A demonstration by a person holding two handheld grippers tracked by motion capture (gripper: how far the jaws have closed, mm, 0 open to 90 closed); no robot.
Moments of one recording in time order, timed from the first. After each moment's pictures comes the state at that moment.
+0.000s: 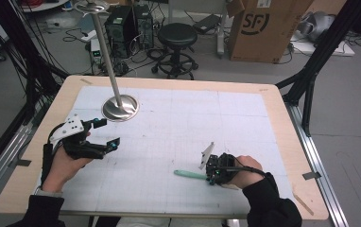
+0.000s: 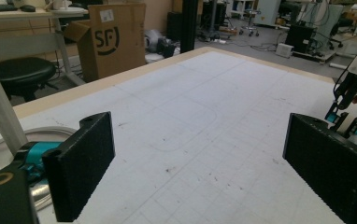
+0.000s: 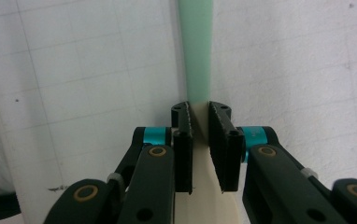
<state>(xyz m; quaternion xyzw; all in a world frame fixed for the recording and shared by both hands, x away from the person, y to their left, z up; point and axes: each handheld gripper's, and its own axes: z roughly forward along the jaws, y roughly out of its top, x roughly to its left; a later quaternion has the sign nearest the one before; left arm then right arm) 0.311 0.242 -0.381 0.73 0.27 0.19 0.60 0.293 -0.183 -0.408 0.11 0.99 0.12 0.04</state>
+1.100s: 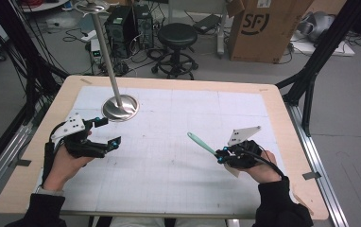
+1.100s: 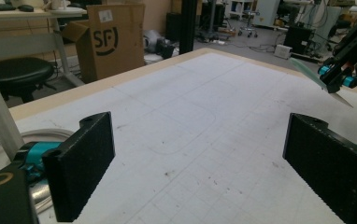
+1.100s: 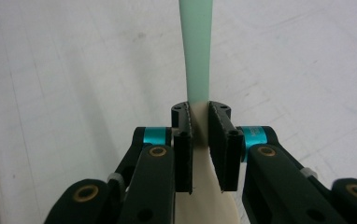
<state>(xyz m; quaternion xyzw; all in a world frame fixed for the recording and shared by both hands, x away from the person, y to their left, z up) 0.313 0.240 -0.379 0.72 0.27 0.19 0.61 0.304 -0.248 -0.372 0.23 0.90 0.36 0.11</state>
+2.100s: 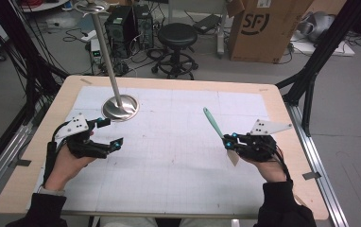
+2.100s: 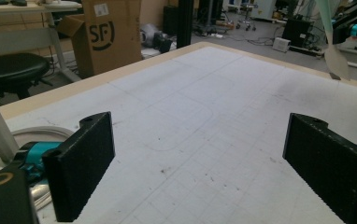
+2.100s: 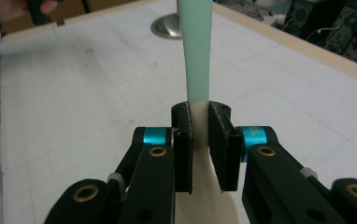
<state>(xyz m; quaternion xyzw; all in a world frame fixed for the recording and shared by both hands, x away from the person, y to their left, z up) 0.313 0.235 -0.379 0.73 0.27 0.18 0.60 0.302 -0.277 -0.349 0.26 0.81 0.51 0.14</state>
